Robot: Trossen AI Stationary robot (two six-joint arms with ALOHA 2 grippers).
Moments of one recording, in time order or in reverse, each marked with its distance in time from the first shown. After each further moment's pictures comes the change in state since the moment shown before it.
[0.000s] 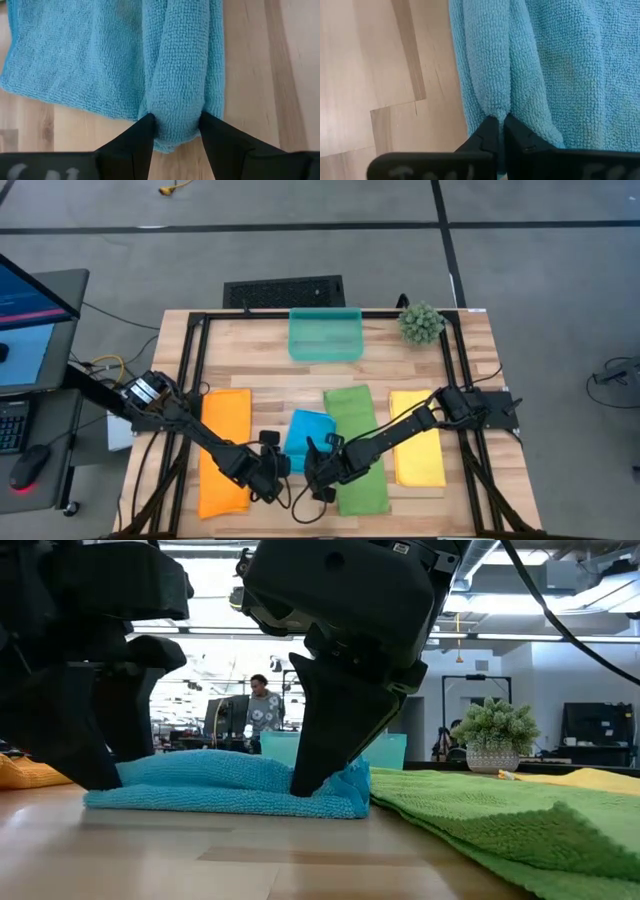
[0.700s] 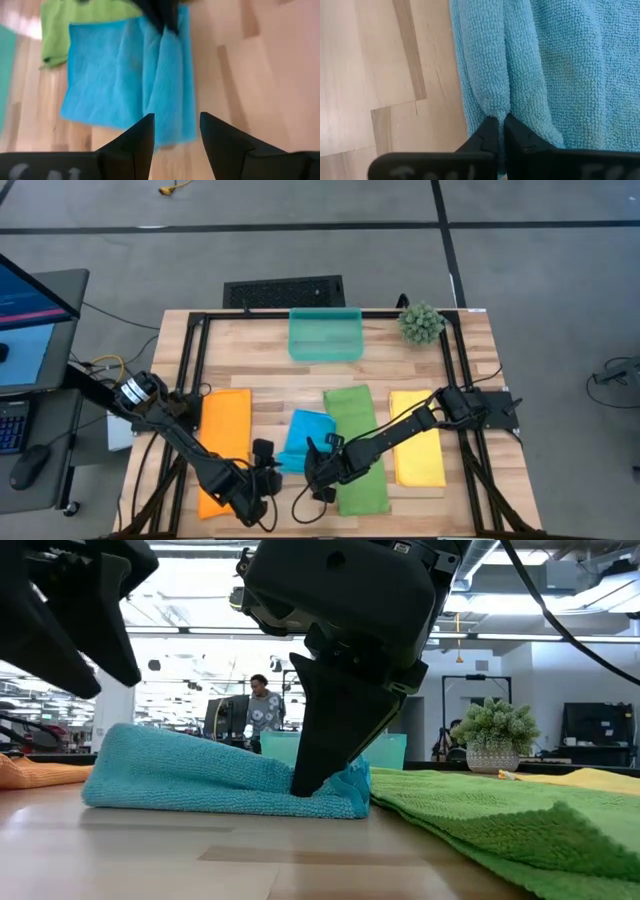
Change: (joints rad) left arm -0.142 -0.049 0.108 -0.114 -0.208 0.008; right arm 0.000 0.000 0.000 0.005 -0.003 0.000
